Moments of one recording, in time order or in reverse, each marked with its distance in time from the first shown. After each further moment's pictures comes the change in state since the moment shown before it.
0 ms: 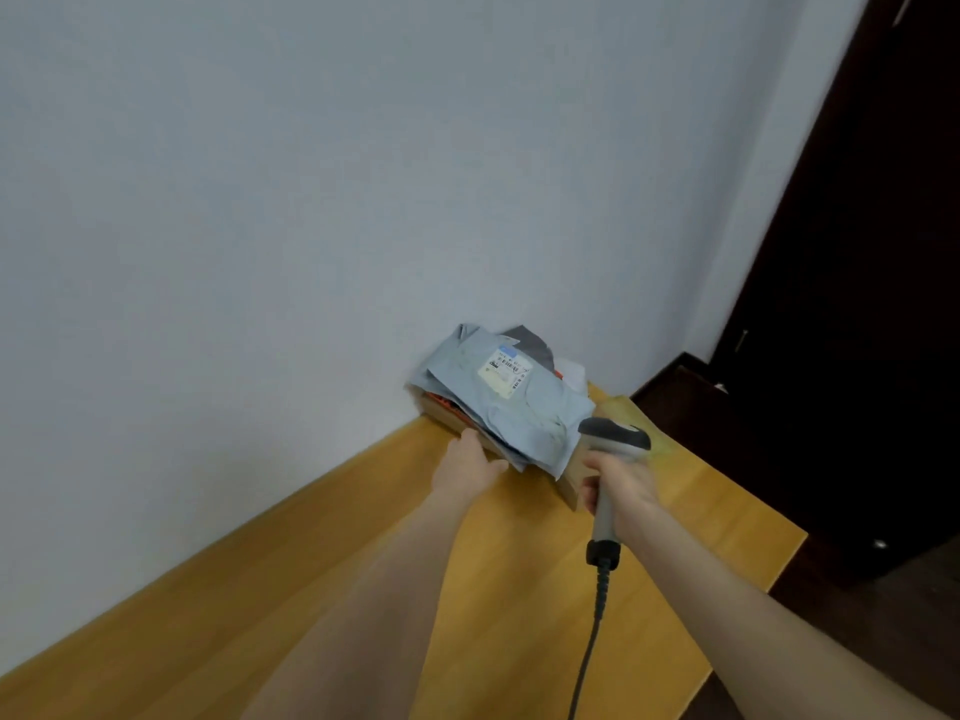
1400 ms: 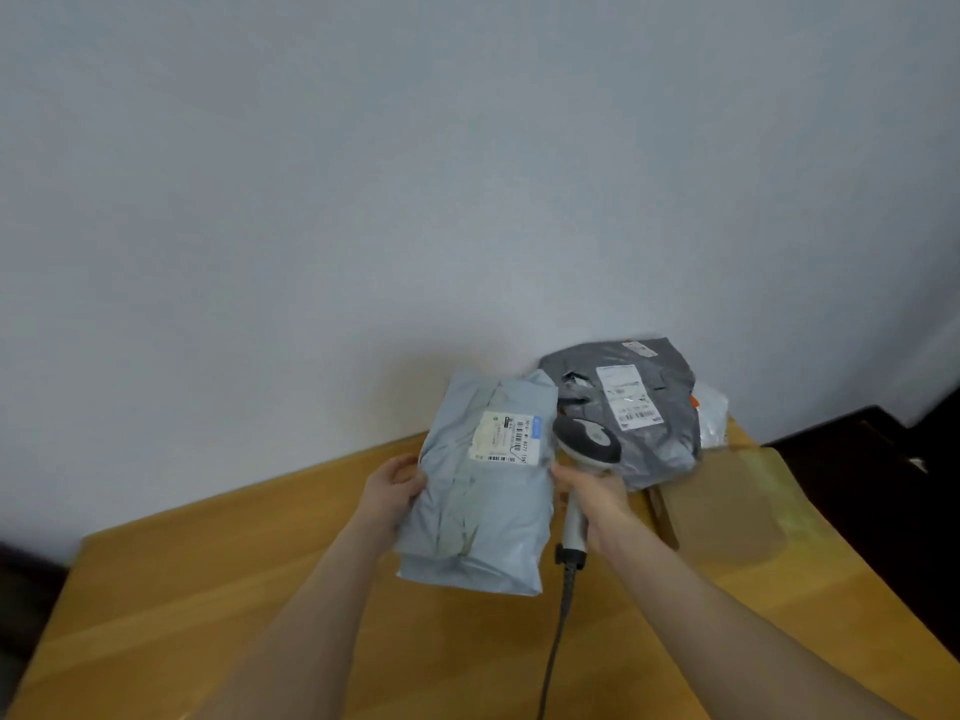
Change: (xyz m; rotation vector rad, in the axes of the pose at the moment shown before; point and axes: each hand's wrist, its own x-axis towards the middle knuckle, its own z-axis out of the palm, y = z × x) left_hand -0.045 -0.156 -0.051 -1.058 0.350 -0.472; right_hand 0.008 0.010 0.112 -0.147 -0.458 0.070
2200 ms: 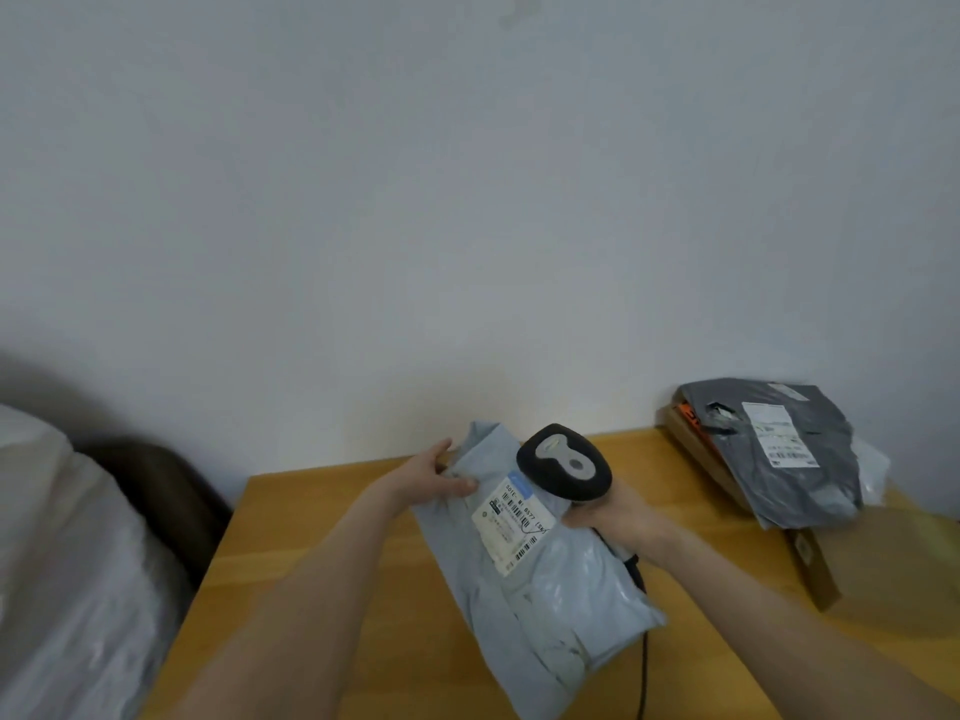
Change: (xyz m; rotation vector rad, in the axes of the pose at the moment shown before) left_hand -0.037 0.026 -0.189 0.587 -0.188 0.040; right_hand -0.104 0.040 0.123 -0.777 -0.603 -0.372
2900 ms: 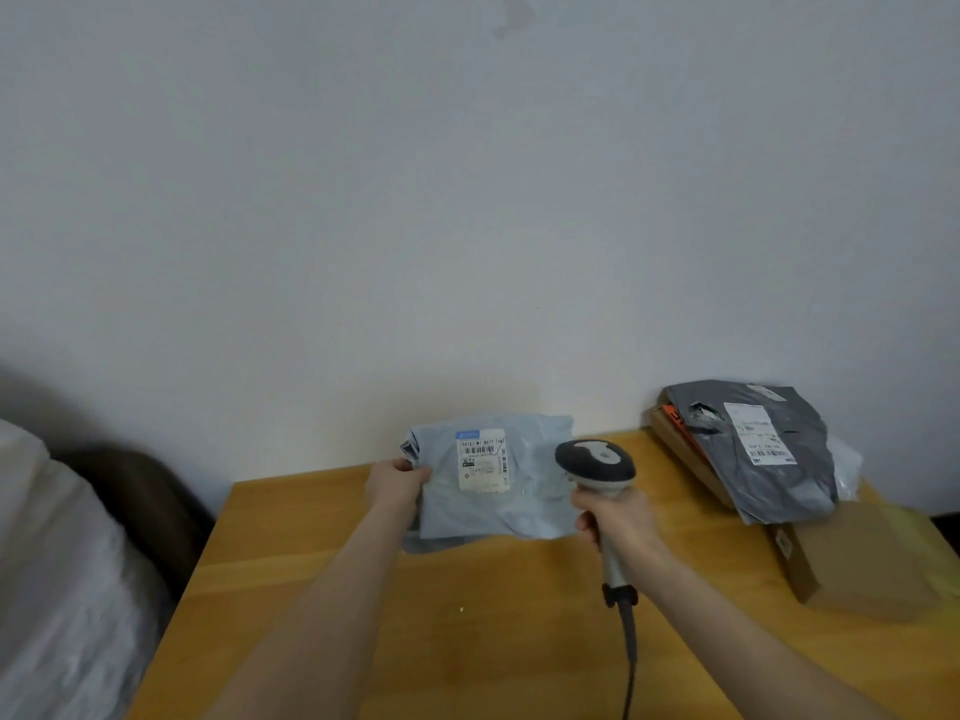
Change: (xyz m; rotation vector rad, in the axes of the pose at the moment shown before) left_hand 0.018 -0.030 0.014 -0.376 0.603 -0.161; right_hand -0.006 0.019 0.018 0.235 0.419 0.153
